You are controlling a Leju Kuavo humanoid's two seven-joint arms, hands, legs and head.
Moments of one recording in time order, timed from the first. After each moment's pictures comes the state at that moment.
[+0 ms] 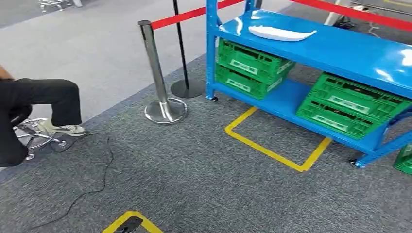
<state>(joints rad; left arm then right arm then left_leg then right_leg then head) -0.10 -0.11 0.19 -0.19 -0.66 0.35 0.32 -0.01 0.19 -0.45 -0.17 0.93 0.05 0.37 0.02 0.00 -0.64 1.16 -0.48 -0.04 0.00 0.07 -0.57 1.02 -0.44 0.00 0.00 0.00</state>
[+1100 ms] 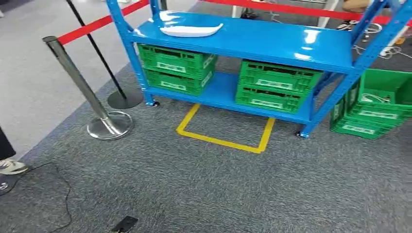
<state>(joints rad) -0.10 -0.11 0.25 -0.19 -0.59 0.35 0.30 -0.03 0.17 -0.40 -0.17 1.00 0.09 0.35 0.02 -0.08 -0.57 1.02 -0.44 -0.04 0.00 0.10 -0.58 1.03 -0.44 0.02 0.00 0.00</state>
